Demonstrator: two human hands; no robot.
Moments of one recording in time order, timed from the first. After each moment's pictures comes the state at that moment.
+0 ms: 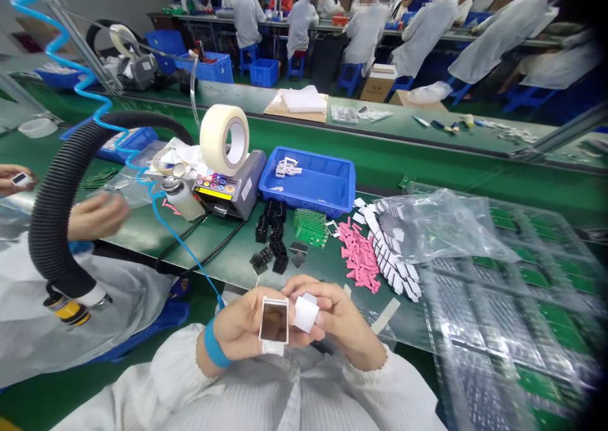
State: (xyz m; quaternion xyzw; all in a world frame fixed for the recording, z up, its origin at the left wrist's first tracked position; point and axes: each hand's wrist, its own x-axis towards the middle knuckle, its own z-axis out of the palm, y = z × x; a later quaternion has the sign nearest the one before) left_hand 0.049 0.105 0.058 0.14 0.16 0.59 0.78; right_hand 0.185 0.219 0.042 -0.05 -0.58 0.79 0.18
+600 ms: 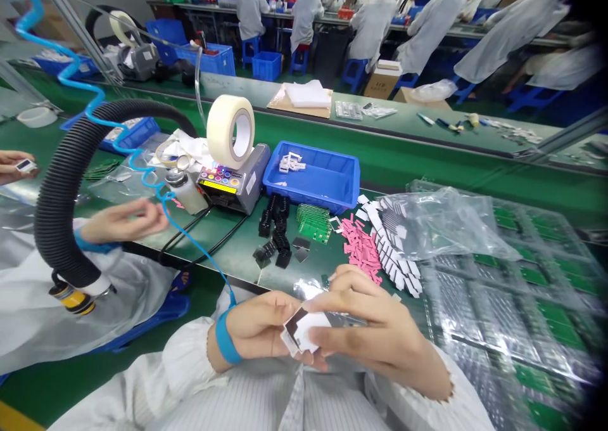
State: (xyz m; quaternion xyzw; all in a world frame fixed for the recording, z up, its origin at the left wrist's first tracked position) left_hand 0.059 0.106 0.047 0.12 0.17 0.52 0.83; right_hand 0.205 0.234 0.115 0.09 -0.93 0.26 0.25
